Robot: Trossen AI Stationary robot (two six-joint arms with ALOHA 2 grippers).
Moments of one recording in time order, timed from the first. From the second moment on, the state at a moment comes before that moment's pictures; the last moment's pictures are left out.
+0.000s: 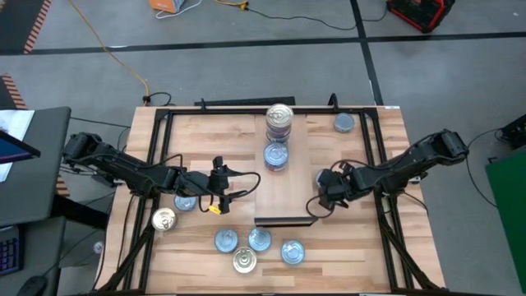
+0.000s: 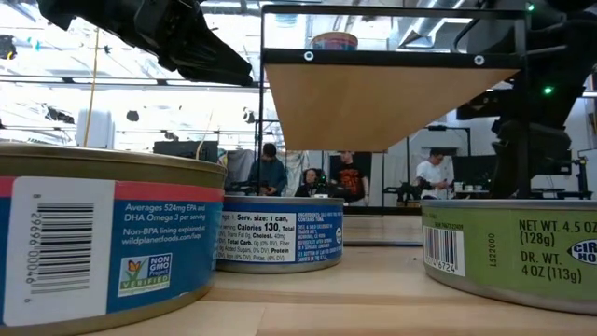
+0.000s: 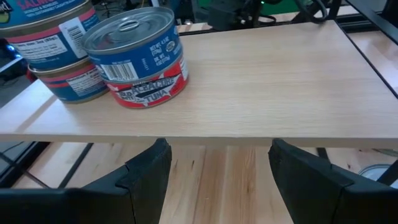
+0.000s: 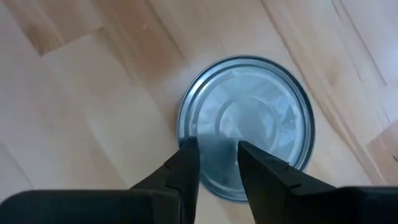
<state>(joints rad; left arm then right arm) -0.25 1.21 0.65 0.24 -0.48 0.00 0.28 1.32 0.64 -0.73 0.44 0.75</state>
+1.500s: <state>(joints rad) -0.25 1.21 0.65 0.24 -0.48 -0.01 0.60 1.38 0.59 -0.82 0.71 1.35</state>
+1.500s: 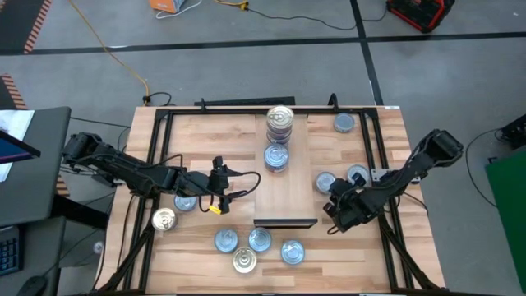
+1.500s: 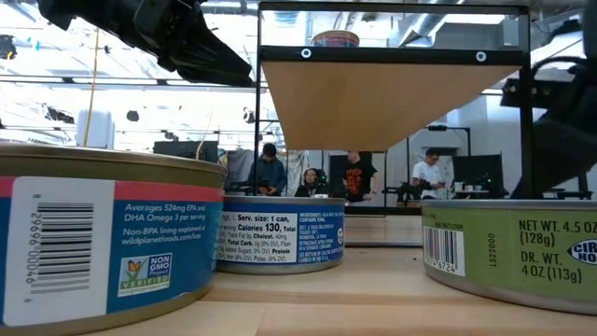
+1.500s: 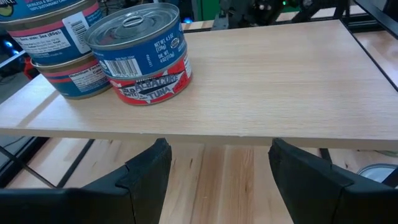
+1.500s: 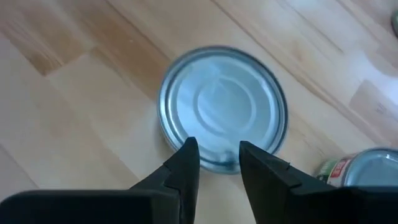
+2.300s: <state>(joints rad) -0.25 1.21 0.65 0.24 -0.48 -0.01 0.71 1.34 0.56 -0.77 0.55 1.44</state>
